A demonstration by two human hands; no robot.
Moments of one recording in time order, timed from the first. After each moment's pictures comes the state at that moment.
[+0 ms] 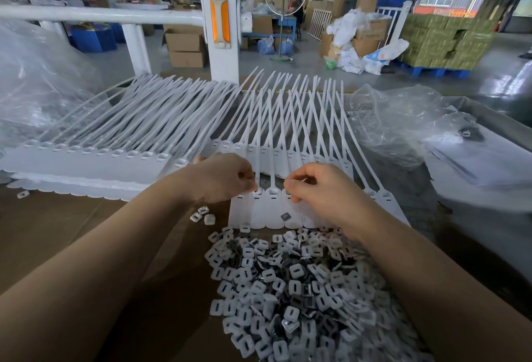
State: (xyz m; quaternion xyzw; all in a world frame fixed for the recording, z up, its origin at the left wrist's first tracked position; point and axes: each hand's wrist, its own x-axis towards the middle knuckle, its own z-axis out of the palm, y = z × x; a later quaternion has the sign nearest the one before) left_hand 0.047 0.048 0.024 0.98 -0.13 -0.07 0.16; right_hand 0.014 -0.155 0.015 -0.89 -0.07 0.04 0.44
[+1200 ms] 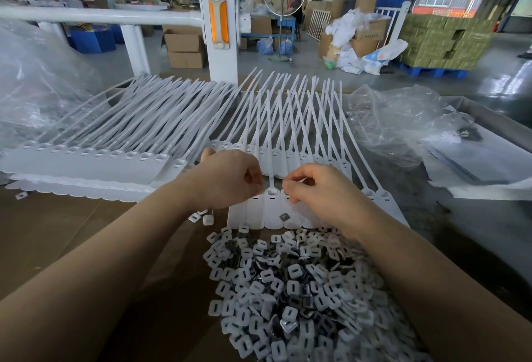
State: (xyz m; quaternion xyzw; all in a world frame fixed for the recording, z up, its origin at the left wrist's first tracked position) left_hand 0.039 0.038 0.025 0.98 -0.15 0.02 0.14; right_hand 0.013 -0.155 0.016 -0.90 -0.08 0.04 0.43
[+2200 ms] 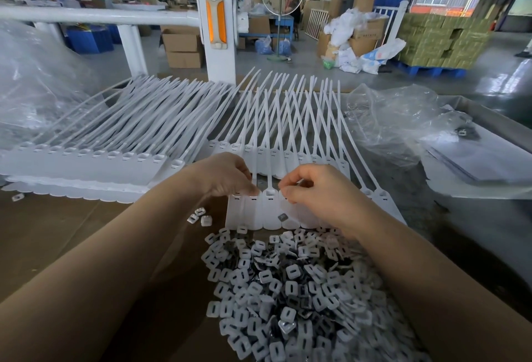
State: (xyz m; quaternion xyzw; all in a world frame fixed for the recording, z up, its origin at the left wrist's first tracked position) left_hand 0.043 0.036 0.028 0.92 -0.01 -0.13 0.37; right_hand 0.013 -0.157 0.017 -0.90 -0.09 0.04 0.43
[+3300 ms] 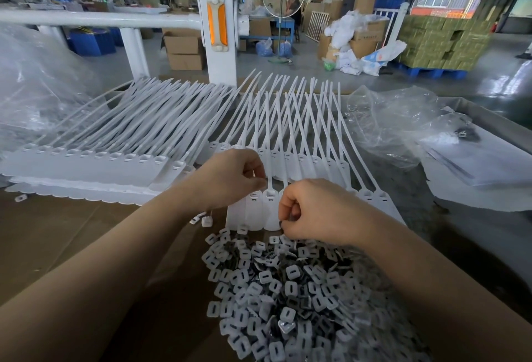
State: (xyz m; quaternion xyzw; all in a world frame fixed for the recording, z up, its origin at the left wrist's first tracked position) left_hand 0.032 0.032 0.028 0.95 -0.14 0.01 0.30; right_hand 0.000 -0.153 0.028 -0.95 -0.24 0.08 0.18
